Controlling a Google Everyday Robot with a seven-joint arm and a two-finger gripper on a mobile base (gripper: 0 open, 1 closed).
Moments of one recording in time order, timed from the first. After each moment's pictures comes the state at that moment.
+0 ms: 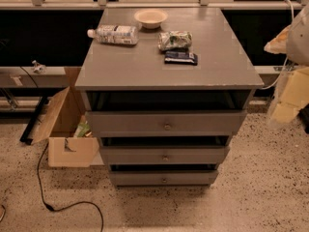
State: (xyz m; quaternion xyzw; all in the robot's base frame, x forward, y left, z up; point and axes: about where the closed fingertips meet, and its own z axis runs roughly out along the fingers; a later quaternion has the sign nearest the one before) arm 0.438 -0.217 0.976 -0.60 0.78 -0.03 0.16
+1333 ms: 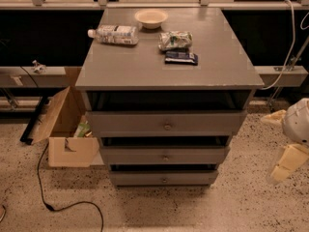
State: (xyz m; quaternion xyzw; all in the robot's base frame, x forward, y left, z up) arm 0.425 -0.278 0.789 -0.59 0.79 0.10 0.16
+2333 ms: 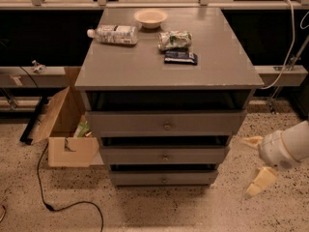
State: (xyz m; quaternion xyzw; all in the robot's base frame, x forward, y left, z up) arm 0.437 -0.266 0.674 -0.58 0.77 0.17 0.20
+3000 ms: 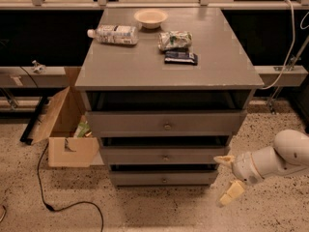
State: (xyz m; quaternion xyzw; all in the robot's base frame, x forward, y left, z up) arm 0.453 -0.214 0.553 -0.55 0.75 0.29 0.24
